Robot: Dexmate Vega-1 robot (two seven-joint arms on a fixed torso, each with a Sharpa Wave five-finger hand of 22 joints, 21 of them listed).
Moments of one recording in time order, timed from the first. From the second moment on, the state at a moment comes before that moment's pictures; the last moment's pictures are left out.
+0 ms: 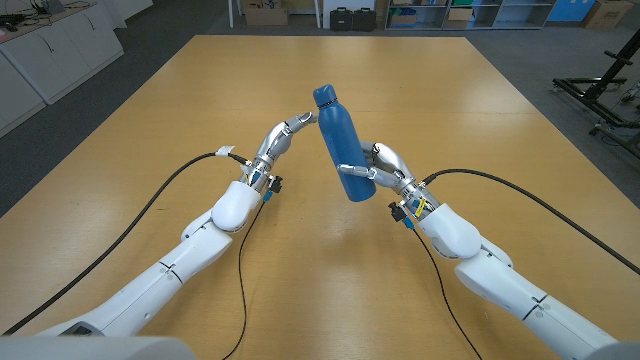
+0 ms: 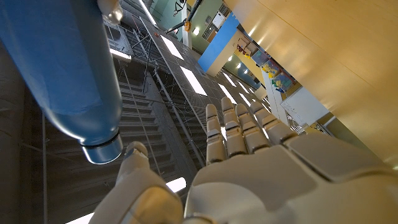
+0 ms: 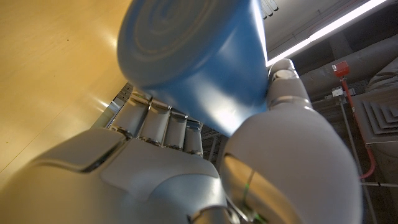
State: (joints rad) left arm 1.05 0.58 0.46 -1.71 -0.08 -0.40 0.24; left_hand 0.04 -0.17 0.37 -0.15 0.20 0.41 0.00 0.27 0.21 0.41 0.02 0.25 0.21 0.28 -0.04 0.21 0.19 0.19 -0.01 0.20 0.17; right arm -1.20 -0.68 -0.41 -1.83 0.20 0.44 -0.07; right_hand 0.81 -0.17 0.33 -0.16 0.22 0.66 0.16 0.72 0.26 0.91 0.04 0.62 0.50 0.99 0.00 0.68 0.57 0.80 -0.07 1.26 0.33
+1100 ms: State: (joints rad) left arm 1.04 0.58 0.48 -1.73 -0.03 -0.36 0.25; left_hand 0.04 -0.17 0.35 -0.15 0.20 0.41 0.00 0.26 0.21 0.41 0.02 0.25 0.21 0.28 -0.04 0.21 0.19 0.20 0.00 0.20 0.17; right arm -1.18 -0.70 -0.44 -1.81 0.20 0.37 -0.06; right_hand 0.81 -0.17 0.33 -0.16 0.22 0.66 0.16 0.72 0.27 0.91 0.04 0.61 0.51 0.99 0.00 0.68 0.59 0.80 -0.08 1.28 0.32
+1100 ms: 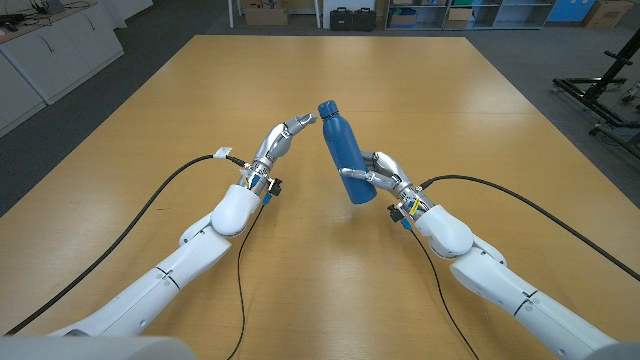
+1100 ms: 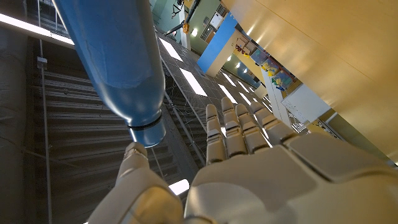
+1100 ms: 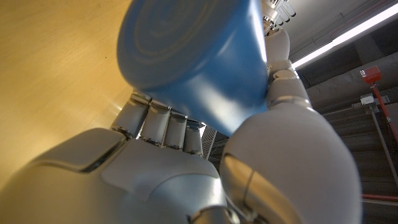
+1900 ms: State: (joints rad) left arm 1.02 0.56 0.49 -1.71 -0.04 -0.34 0.23; left_hand 0.04 -0.17 0.35 -0.14 0.20 0.41 0.00 0.26 0.21 0.41 0.02 0.25 0.21 0.29 -0.04 0.21 0.19 0.20 0.01 0.20 0.17; right arm -1.25 -0.75 -0.40 -1.93 0.20 0.46 -0.03; right_hand 0.81 -0.17 0.33 -0.16 0.22 0.65 0.16 0.72 0.27 0.92 0.04 0.60 0.52 0.99 -0.01 0.67 0.60 0.79 -0.08 1.30 0.32
